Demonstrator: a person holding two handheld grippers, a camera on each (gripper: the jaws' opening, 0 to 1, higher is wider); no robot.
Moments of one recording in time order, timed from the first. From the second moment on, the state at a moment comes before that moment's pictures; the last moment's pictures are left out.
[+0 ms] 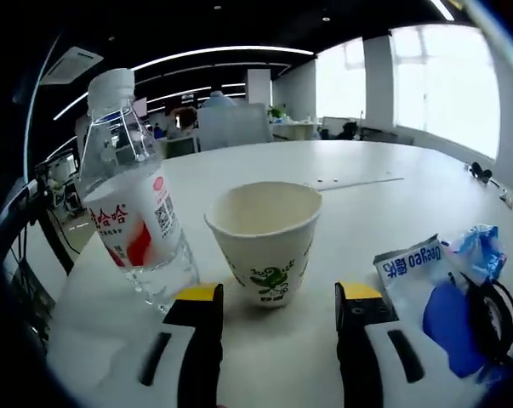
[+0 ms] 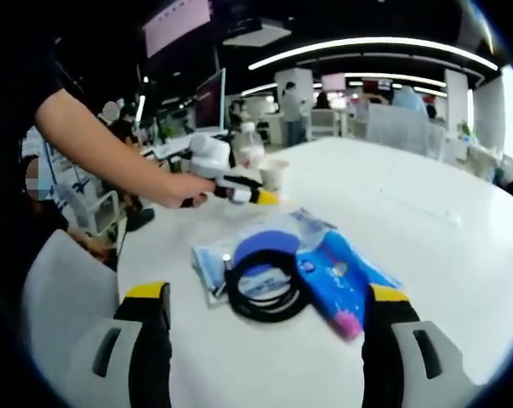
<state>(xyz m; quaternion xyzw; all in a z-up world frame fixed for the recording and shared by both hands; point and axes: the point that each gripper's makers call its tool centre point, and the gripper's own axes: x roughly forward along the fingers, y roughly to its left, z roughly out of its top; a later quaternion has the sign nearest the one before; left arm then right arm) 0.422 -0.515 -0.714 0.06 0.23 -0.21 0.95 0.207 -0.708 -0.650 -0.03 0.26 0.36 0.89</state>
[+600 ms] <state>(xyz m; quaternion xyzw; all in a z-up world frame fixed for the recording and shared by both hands) 0.402 -0.512 -0.686 0.06 0.22 -0.23 0.95 0.204 -0.704 -0.620 -0.03 0.22 0.37 0.90</state>
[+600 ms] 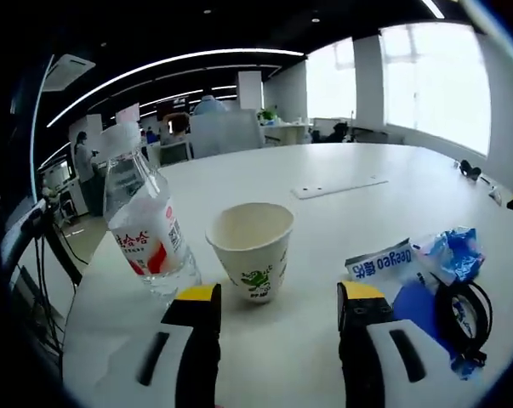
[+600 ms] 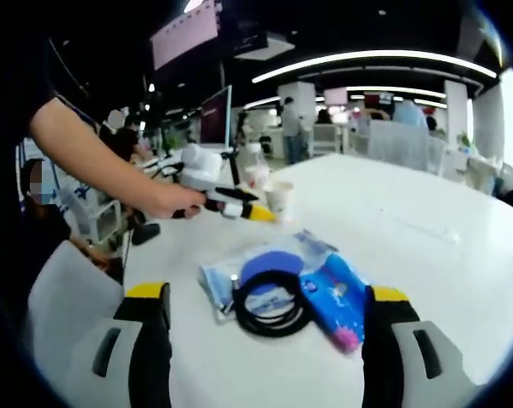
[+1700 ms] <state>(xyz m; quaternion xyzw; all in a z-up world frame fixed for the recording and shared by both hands) 0.347 -0.517 -0.620 0.05 0.18 -0.22 0.96 0.184 -0.710 -0.582 -0.05 0.17 0.37 0.91</state>
